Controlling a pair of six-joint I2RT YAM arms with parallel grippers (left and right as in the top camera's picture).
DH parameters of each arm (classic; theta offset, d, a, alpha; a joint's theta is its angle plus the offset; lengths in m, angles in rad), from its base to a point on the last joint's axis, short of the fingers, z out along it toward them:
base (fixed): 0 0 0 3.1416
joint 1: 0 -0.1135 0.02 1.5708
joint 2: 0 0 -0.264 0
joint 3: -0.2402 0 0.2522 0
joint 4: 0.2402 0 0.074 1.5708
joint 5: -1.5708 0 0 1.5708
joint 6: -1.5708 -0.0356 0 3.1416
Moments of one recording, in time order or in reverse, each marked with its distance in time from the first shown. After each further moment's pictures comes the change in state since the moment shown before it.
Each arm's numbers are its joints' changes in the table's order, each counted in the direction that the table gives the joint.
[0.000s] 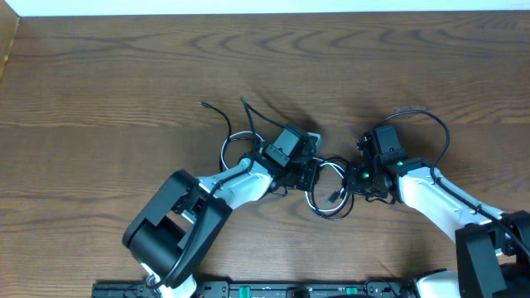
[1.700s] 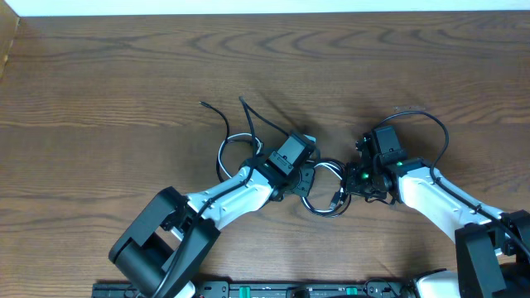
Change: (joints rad) left arm 0.070 -0.090 0.011 0.119 0.293 -0.026; right arm 0.000 0.000 0.001 0.003 0.018 0.000
